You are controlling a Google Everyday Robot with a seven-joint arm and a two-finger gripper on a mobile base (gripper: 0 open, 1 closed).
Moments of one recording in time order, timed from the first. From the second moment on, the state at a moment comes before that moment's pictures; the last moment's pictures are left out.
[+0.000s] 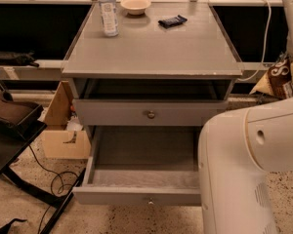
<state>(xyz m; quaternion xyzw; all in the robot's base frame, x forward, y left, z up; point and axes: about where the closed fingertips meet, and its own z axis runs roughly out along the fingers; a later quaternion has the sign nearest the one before) 0.626 -0.457 0.853 0.45 -0.87 0.16 0.10</state>
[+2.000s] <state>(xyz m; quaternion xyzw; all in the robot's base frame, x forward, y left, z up) 0.536 -0.407 0.713 0.53 -0.82 0.08 0.21</state>
